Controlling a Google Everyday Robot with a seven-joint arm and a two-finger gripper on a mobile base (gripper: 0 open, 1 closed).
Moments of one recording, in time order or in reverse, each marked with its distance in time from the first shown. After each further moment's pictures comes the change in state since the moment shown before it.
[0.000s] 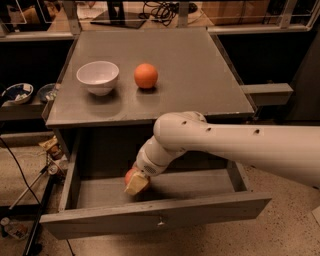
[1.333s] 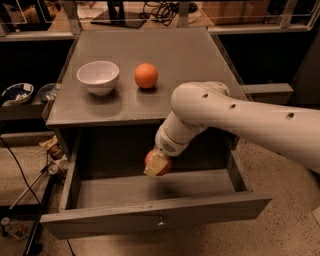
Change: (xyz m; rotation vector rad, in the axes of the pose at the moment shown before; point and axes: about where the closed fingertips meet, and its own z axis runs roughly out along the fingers) arm 0.020 -0.035 -0.081 0.079 0.103 0.074
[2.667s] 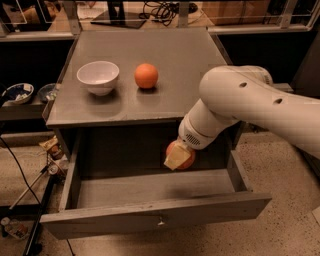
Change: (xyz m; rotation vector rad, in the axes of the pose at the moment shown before) arm 0.036 -0.011 -0.077 0.119 0.024 0.122
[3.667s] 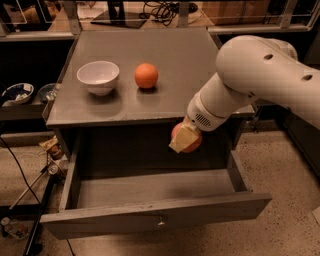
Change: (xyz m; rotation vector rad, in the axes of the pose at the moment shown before) arm -0.017 -0.023 -0.050 0.037 -0.055 0.009
